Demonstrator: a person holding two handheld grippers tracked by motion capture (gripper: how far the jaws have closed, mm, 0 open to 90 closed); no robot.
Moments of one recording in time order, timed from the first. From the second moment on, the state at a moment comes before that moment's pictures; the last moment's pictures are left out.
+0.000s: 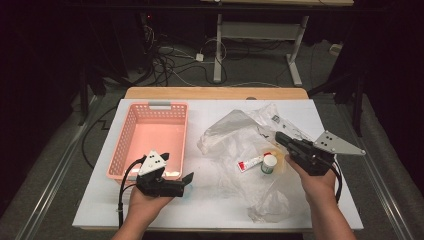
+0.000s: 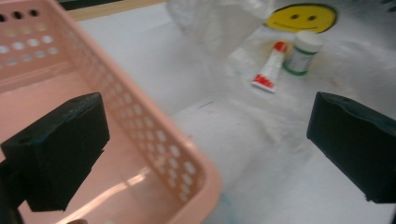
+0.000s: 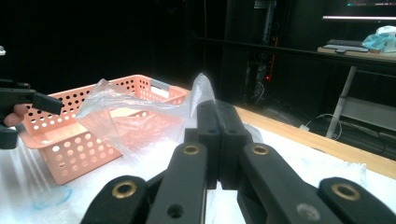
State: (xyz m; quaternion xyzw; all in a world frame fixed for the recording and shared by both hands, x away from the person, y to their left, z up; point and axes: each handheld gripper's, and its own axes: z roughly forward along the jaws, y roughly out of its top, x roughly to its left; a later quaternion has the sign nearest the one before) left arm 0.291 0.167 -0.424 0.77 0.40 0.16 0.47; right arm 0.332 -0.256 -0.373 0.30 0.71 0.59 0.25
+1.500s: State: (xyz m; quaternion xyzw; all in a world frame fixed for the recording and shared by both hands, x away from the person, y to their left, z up) left arm 0.329 0.219 -0.411 0.80 0.49 0.09 0.32; right arm 0.334 -0.256 -0.377 0.30 0.72 0.58 0.24
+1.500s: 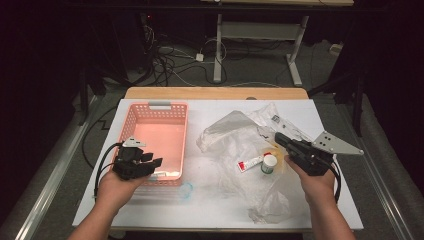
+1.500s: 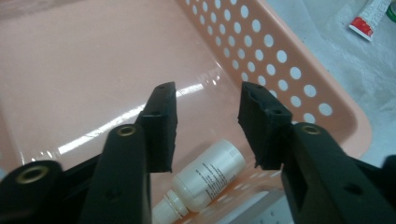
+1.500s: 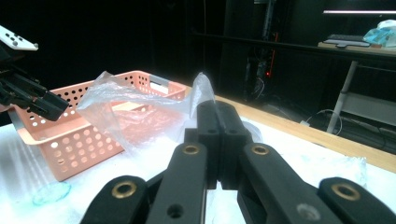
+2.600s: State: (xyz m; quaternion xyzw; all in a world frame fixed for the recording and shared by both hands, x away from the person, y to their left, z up) left arm 0.369 0.205 -0.425 0.85 0.51 -0.07 0.15; right arm 0.333 -0.251 -0.378 0.30 0.72 0.58 0.24
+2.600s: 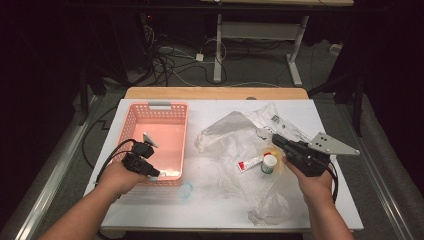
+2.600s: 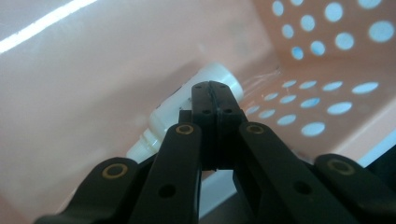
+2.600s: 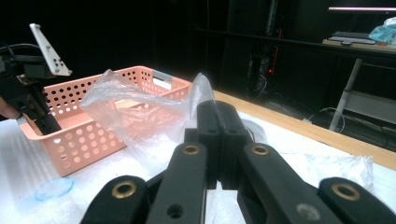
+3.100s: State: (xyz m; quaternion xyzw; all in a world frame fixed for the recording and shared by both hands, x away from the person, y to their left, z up) left arm 0.374 0.207 -0.414 0.85 0.49 -0.03 0.19; right arm 0.333 -0.252 -0.378 0.30 0.72 0.58 0.24
